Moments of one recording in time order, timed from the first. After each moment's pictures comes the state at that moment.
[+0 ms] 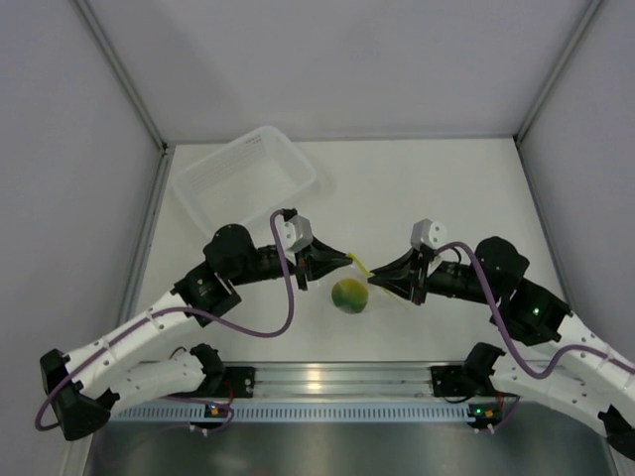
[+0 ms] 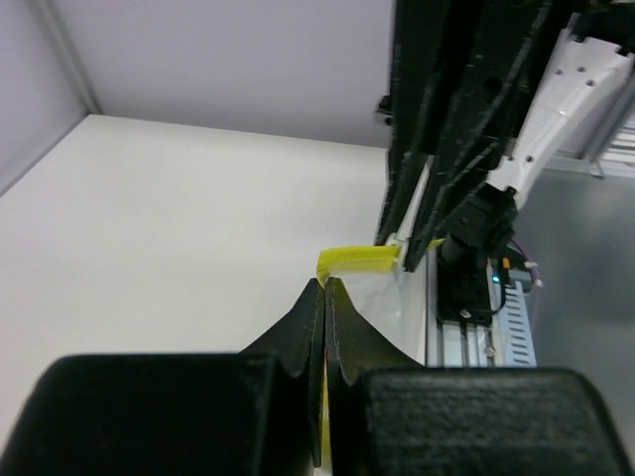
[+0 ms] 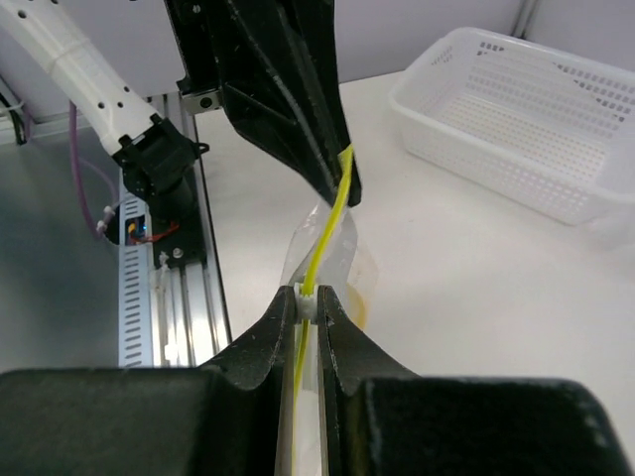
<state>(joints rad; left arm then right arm) -0.87 0.93 0.87 0.11 0.54 -0.03 0.89 0.66 0.86 -0.29 -0.41 -0.02</state>
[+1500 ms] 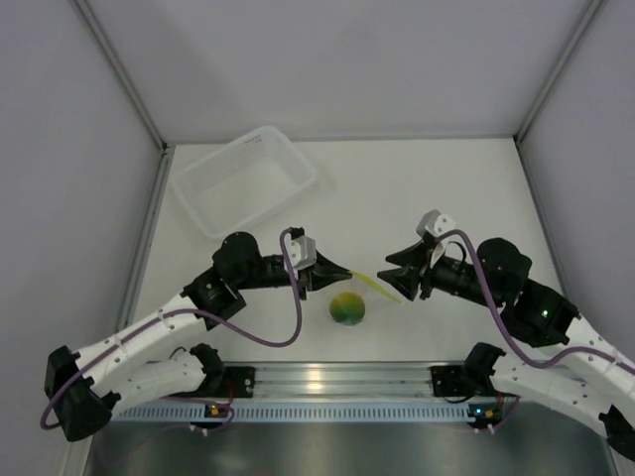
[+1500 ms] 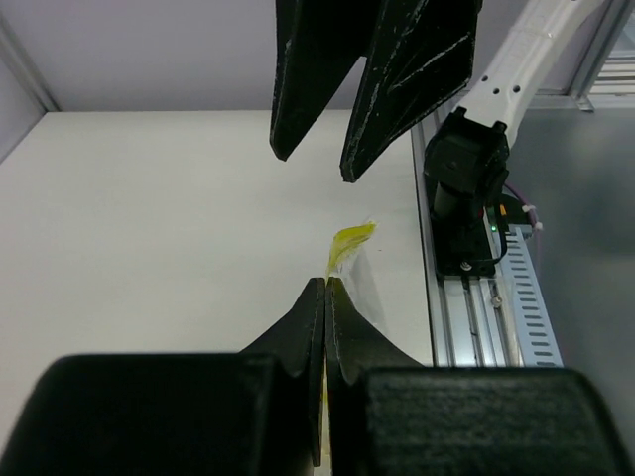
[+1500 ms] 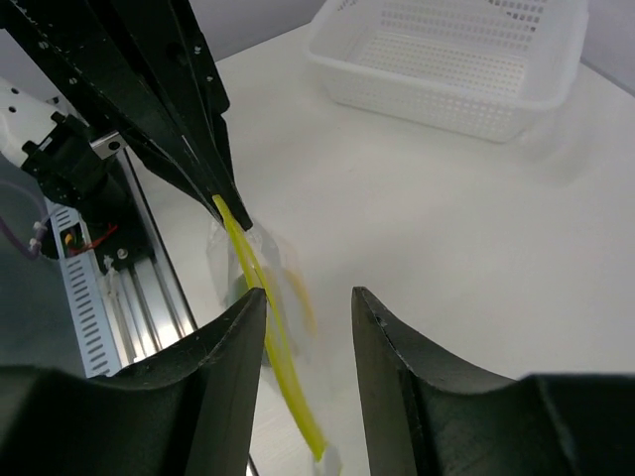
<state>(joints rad) -0.86 0.92 0.74 0.21 0.63 0.05 0.89 0.64 0.90 -0.43 -0.17 0.03</state>
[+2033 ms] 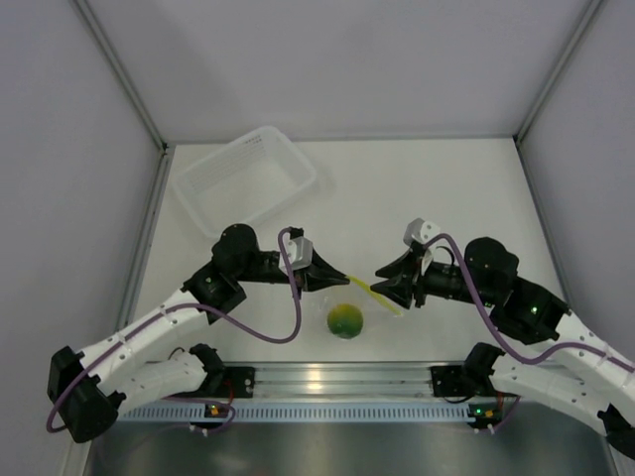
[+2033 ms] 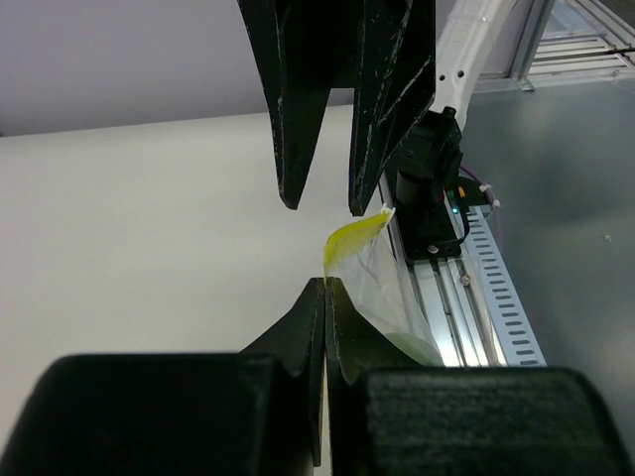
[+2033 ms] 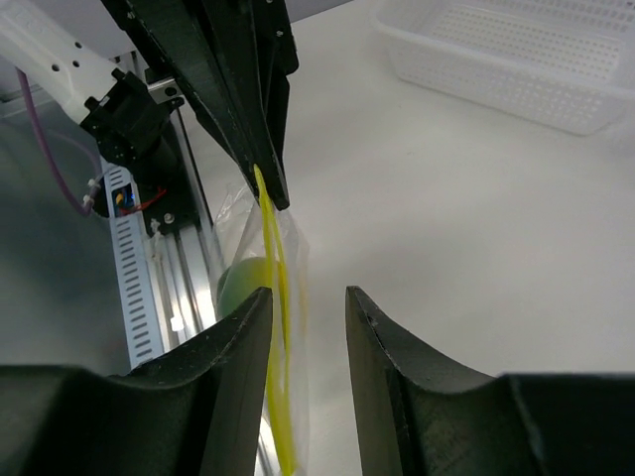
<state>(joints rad) -0.79 0.96 0.76 0.20 0.85 0.08 0.89 0.67 0.87 -0.42 -0.31 0.03</state>
